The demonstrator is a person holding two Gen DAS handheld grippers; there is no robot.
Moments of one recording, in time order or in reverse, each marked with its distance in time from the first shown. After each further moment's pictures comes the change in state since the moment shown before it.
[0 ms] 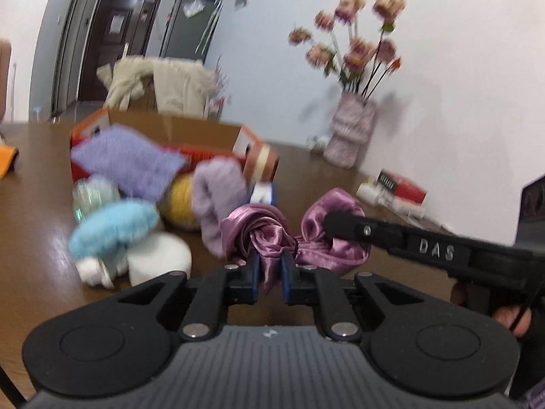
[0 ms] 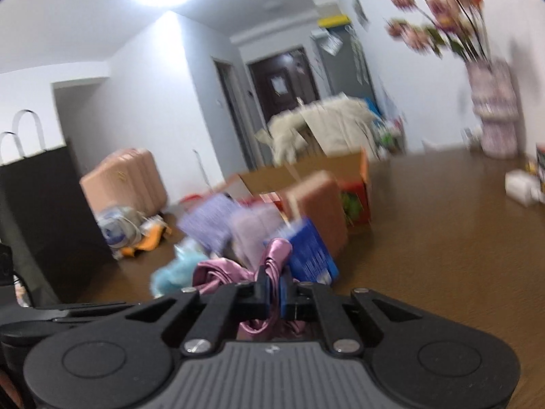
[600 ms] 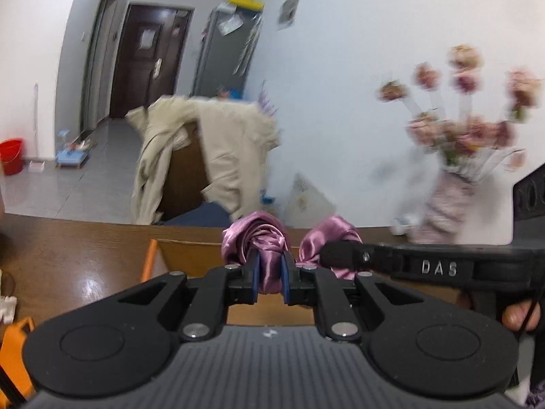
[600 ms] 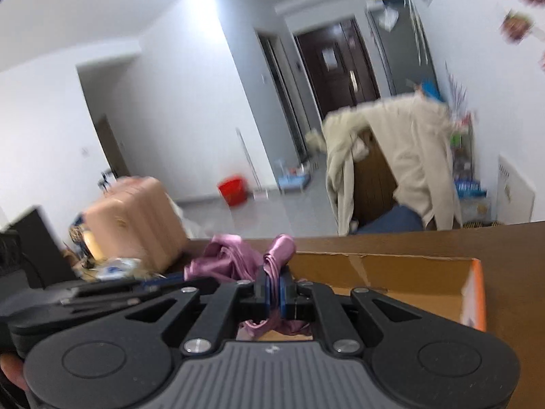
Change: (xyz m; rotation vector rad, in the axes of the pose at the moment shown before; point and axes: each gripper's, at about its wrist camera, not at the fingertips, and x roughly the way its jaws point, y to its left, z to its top) left arm 0.171 0.156 0.244 -0.010 0.005 0.138; right arm 0.305 -0.013 0.212 -0.005 0.223 0.134
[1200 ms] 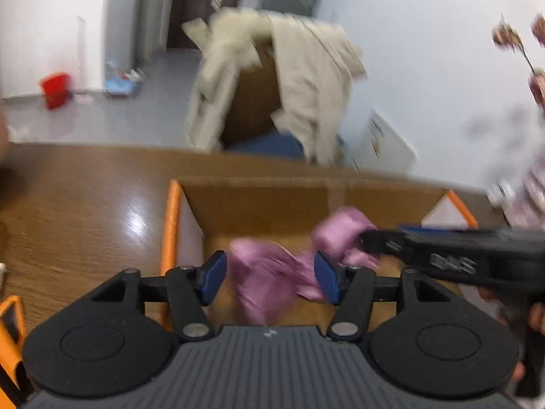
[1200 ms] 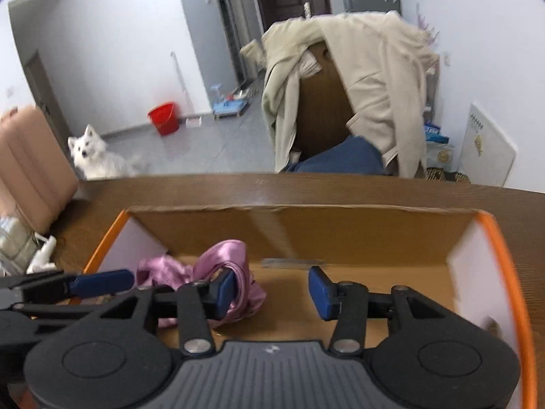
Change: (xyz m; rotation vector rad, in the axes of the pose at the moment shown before) left arm 0.094 0.071 -0.031 -0.128 0.170 0.217; right arm 0.119 -0.025 -0.013 -0.017 0.168 -0.246
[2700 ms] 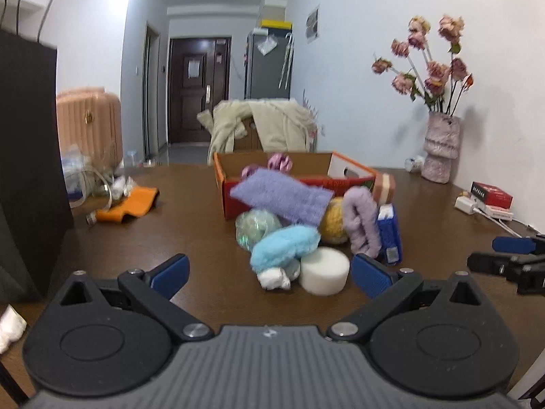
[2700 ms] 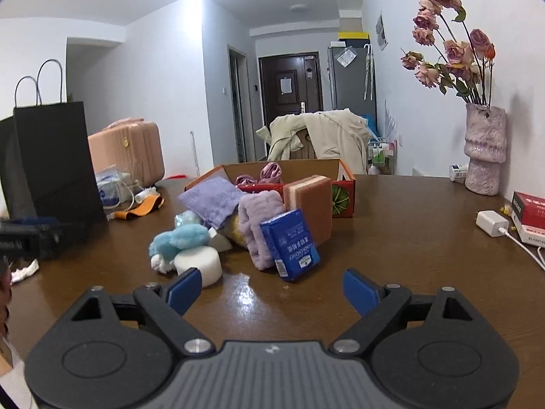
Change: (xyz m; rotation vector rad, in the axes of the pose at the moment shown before) left arm -0.343 -0.045 -0.294 0.164 -0.271 0.020; right arm -0.347 0.013 -0.362 -0.063 -0.357 -0.024
